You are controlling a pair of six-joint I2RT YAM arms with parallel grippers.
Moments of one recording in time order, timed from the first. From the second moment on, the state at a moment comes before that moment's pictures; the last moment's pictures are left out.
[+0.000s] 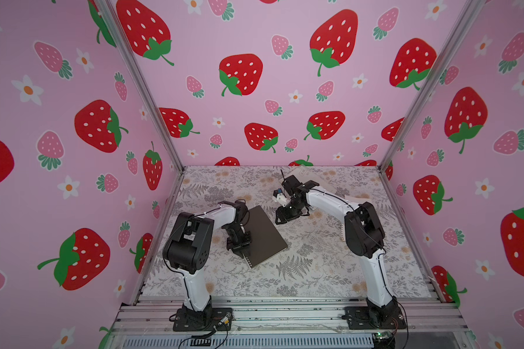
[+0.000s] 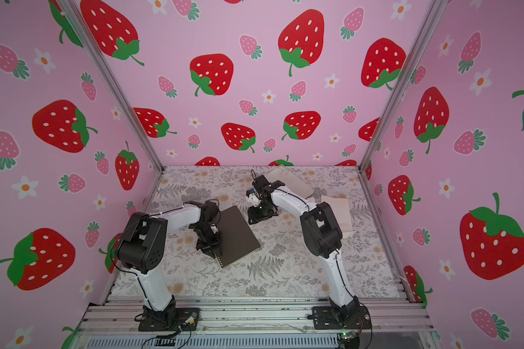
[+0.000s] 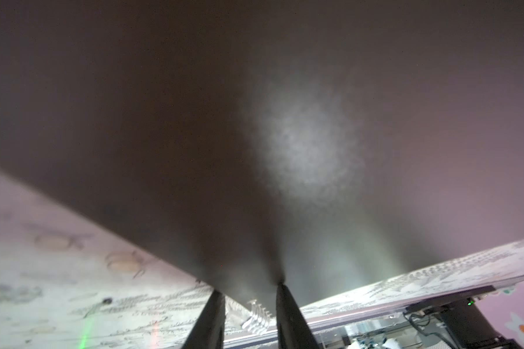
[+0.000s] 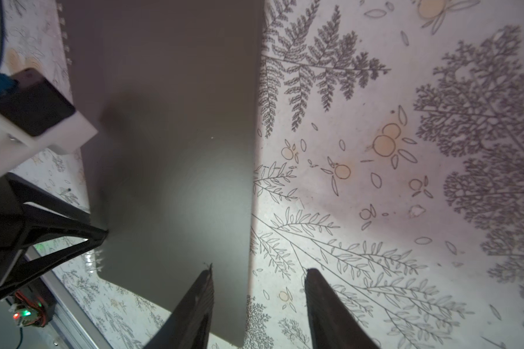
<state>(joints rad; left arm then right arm) -0.31 1.93 1.20 -1.06 0.38 -0.43 0.63 2.21 1.83 -0.92 -0.34 0.11</state>
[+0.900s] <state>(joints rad) -0.39 2.17 1.58 -1.17 0.37 -0.32 0.52 2.22 1.72 -0.85 -0.46 0.19</state>
